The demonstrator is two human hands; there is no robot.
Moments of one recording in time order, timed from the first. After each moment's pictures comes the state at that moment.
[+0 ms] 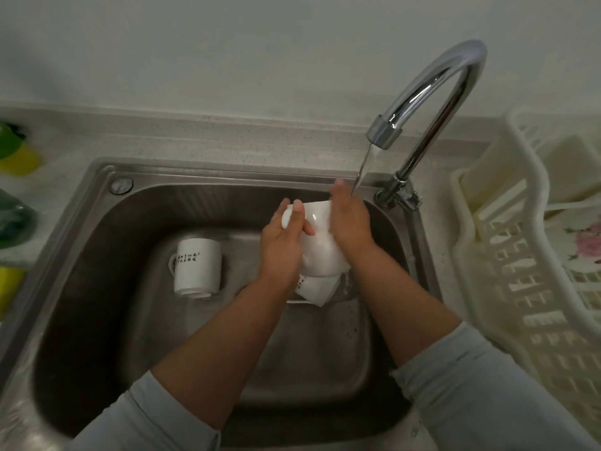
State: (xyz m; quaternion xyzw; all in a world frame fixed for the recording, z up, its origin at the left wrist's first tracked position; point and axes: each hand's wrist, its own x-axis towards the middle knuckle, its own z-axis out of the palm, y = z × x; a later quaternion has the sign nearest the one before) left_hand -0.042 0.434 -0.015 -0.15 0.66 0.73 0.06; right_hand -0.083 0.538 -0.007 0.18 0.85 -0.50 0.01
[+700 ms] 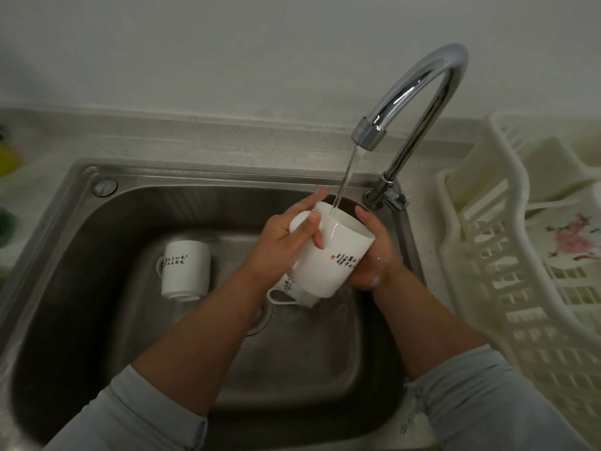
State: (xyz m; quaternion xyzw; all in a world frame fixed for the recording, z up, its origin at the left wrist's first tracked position) left_hand -0.051 0.427 -0.008 0.14 0.68 0.71 0.12; right_hand -0.042 0.585 -0.020 0.23 0.44 -0.84 0.23
